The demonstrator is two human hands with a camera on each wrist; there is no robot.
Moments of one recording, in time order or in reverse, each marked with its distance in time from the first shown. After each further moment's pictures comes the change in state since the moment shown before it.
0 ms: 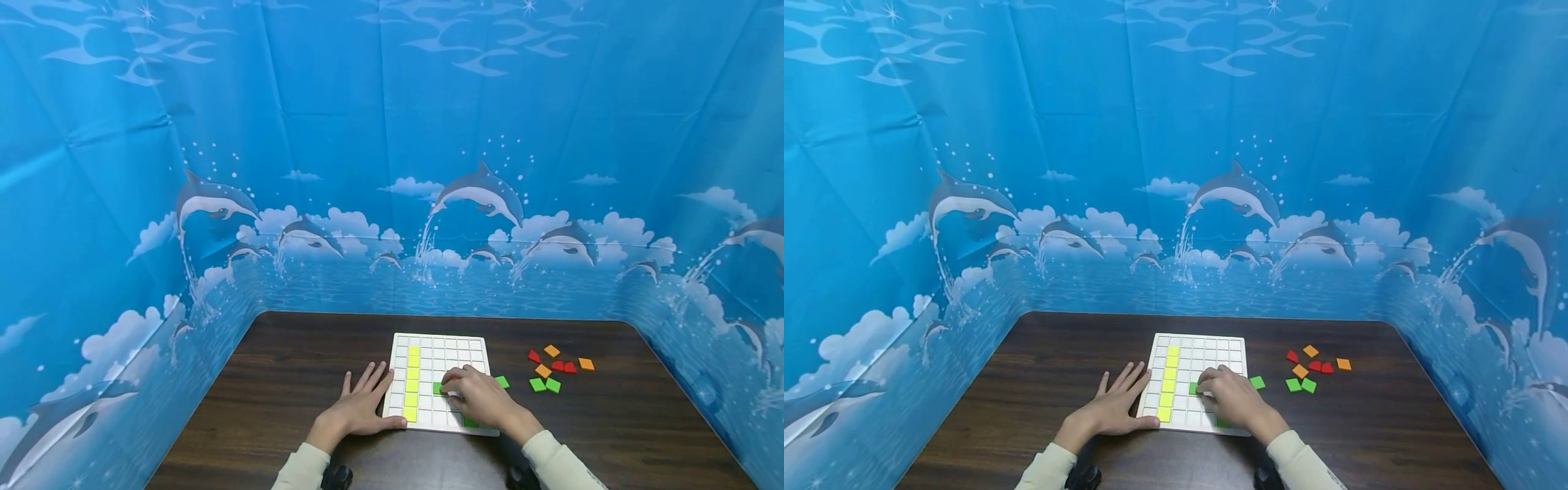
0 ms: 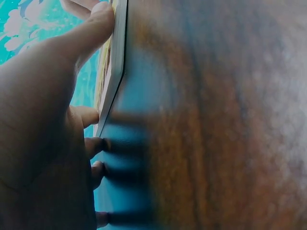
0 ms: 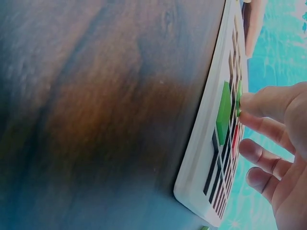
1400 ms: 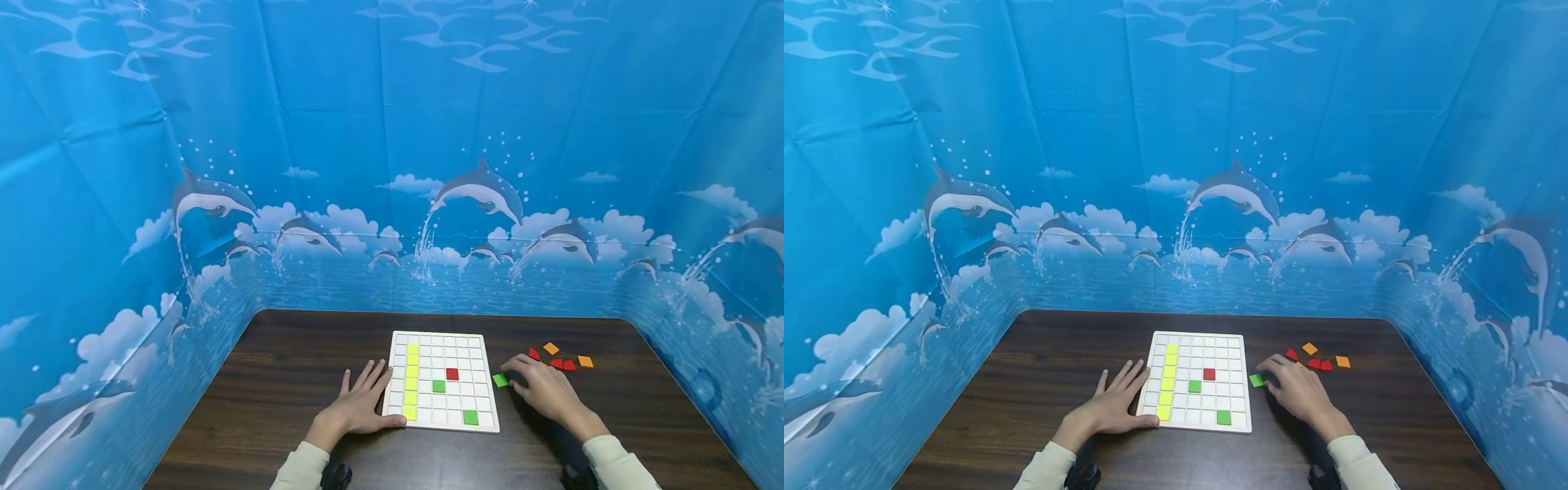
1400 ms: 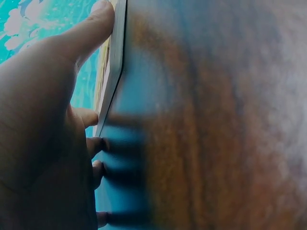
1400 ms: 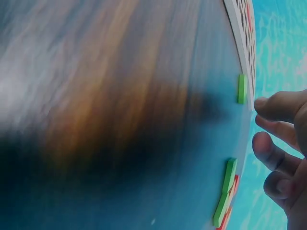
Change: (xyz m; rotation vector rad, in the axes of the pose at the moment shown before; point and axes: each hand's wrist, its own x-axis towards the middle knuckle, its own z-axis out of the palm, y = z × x) left_hand 0.006 -0.012 0.011 -0.053 0.033 0.002; right_hand -0.059 0.076 -0.031 -0.049 0.100 0.326
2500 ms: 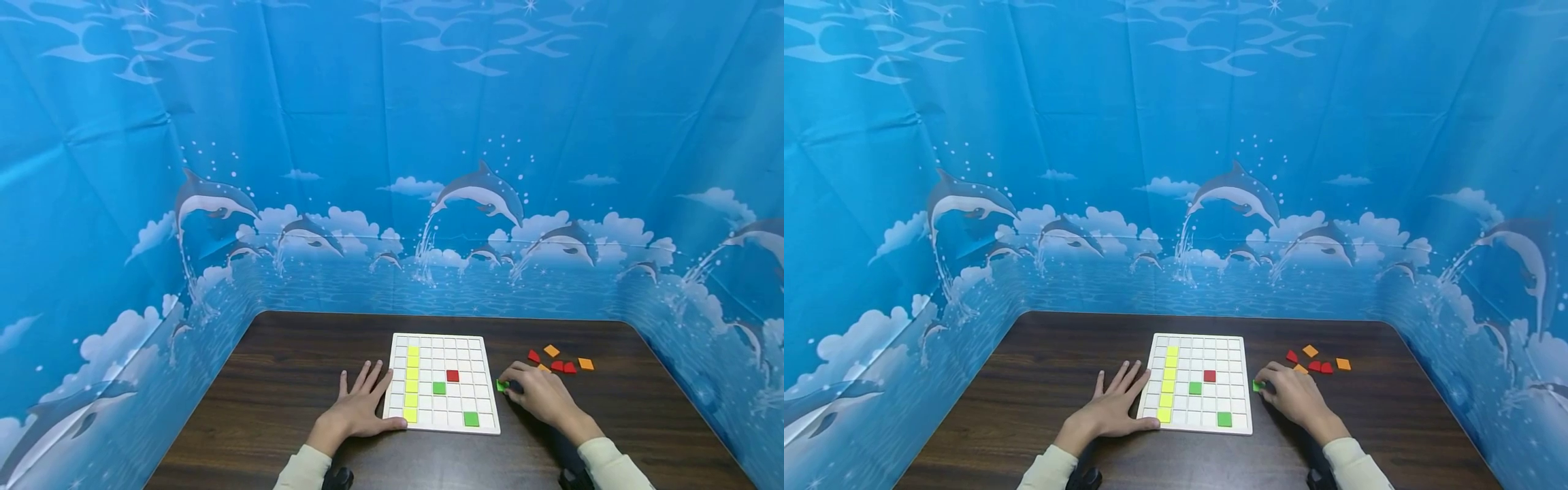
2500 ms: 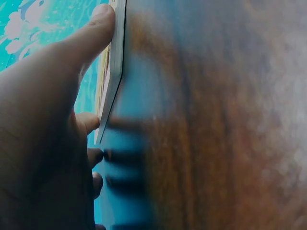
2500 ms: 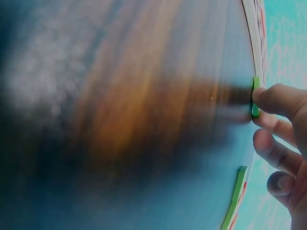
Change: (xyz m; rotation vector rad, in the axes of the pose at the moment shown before) left_hand -0.007 0.011 -0.007 0.051 0.008 -0.028; right_hand 0.002 0.000 0.010 -0.049 -0.042 0.001
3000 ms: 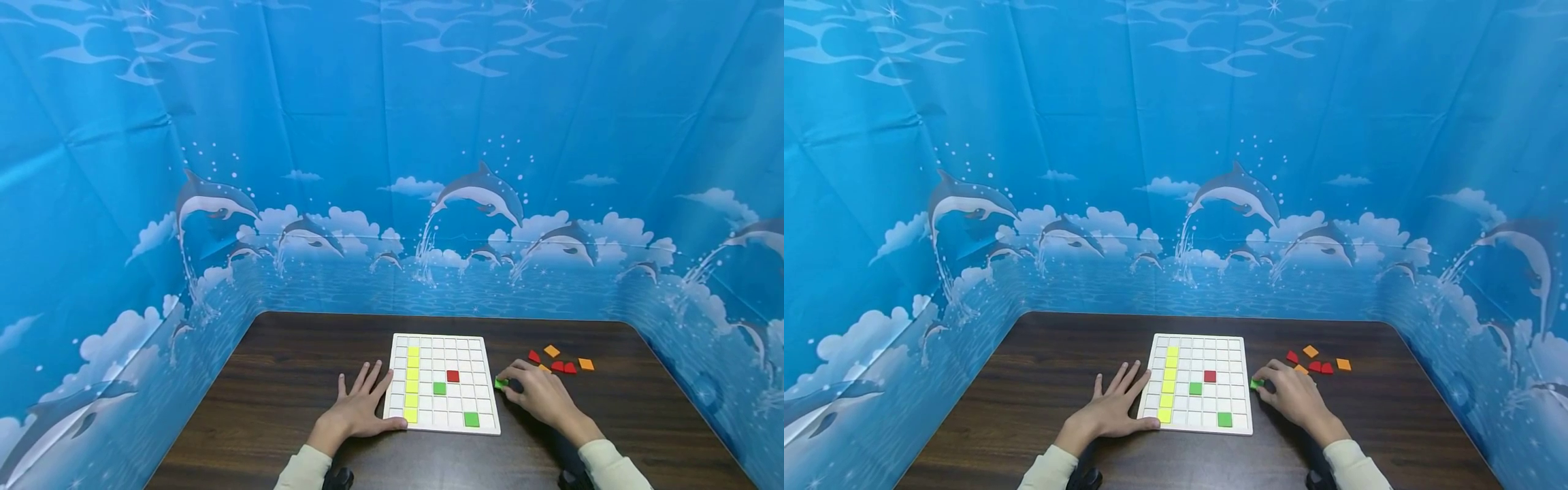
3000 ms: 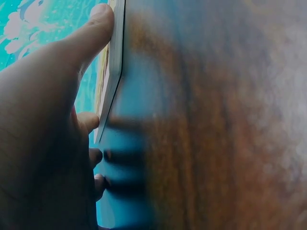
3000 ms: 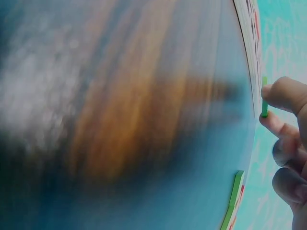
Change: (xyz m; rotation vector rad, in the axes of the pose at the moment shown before) left_hand 0.010 -0.014 0.015 -0.008 0.015 -0.030; right_hand -0.002 -0.004 0.000 0.063 0.046 -0.014
